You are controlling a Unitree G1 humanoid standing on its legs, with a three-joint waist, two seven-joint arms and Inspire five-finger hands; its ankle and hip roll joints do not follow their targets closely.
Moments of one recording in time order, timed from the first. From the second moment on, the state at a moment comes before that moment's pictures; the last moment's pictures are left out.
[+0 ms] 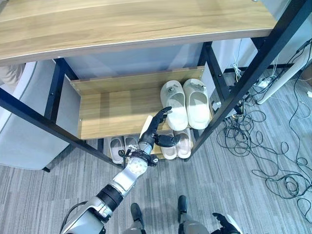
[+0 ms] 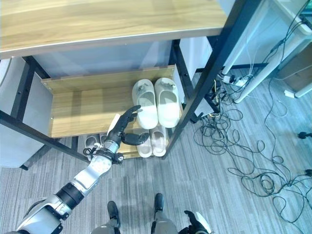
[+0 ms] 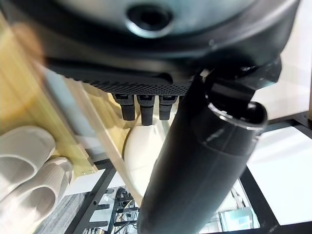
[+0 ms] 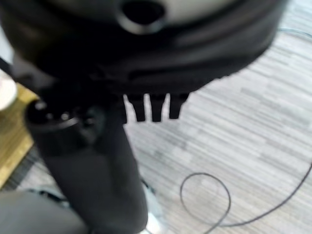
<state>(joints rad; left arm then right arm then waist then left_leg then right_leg) -0.48 0.30 -0.59 0.38 -0.15 -0.13 0.31 0.04 -0.32 0.38 1.13 -0.15 -0.12 -0.25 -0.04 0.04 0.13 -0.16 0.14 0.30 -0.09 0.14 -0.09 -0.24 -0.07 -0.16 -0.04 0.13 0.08</state>
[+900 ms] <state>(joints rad) 0.21 0.52 -0.22 0.08 -0.15 -0.14 0.13 0.11 -0.28 0.33 1.17 -0.17 -0.08 -0.21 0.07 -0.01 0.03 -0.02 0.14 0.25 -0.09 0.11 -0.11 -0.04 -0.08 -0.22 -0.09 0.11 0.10</state>
